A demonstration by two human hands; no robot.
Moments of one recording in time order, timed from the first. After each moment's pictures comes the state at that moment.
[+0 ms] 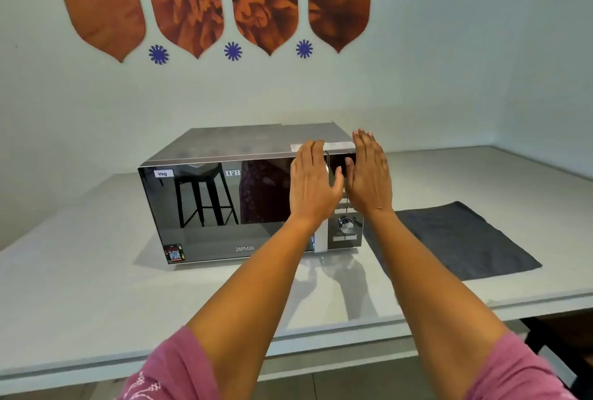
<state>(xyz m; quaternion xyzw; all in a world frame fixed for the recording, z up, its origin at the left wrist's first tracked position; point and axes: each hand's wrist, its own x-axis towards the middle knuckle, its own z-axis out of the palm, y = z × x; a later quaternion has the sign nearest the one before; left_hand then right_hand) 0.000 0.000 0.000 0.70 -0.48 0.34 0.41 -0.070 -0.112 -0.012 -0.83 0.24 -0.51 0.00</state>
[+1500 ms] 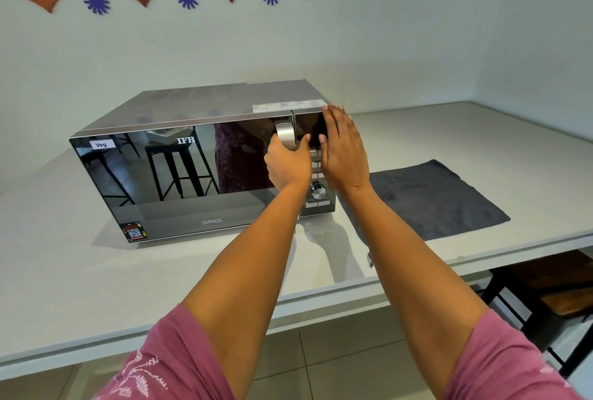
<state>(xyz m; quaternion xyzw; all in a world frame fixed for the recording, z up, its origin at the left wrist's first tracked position) -0.005 -0.053 -0.029 0.73 -0.21 0.08 0.64 -0.077 -0.131 -0.044 -0.85 0.23 -0.48 0.01</state>
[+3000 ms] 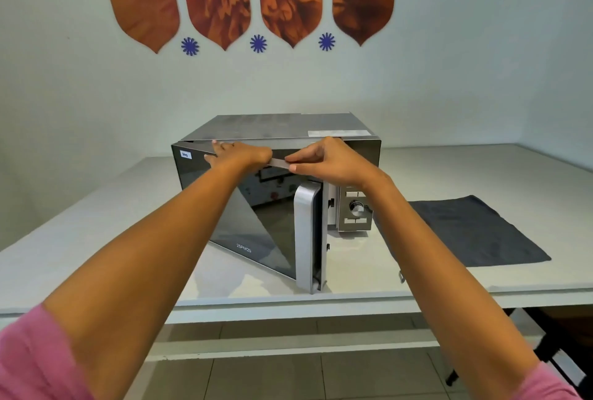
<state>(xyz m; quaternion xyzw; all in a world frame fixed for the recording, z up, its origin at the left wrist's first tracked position) 0.070 0.127 0.076 0.97 -0.21 -0.02 0.15 -0.092 -0.001 0.062 -0.92 0.00 -0.22 0.32</state>
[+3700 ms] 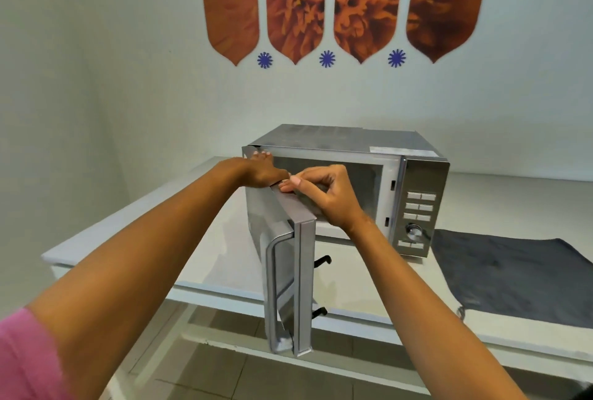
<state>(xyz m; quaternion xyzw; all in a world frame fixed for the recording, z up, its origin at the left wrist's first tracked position) 0.088 0.225 0.080 0.95 -0.30 -0.05 0.08 -0.035 0.092 0.024 -0.76 -0.25 -0.37 0.47</state>
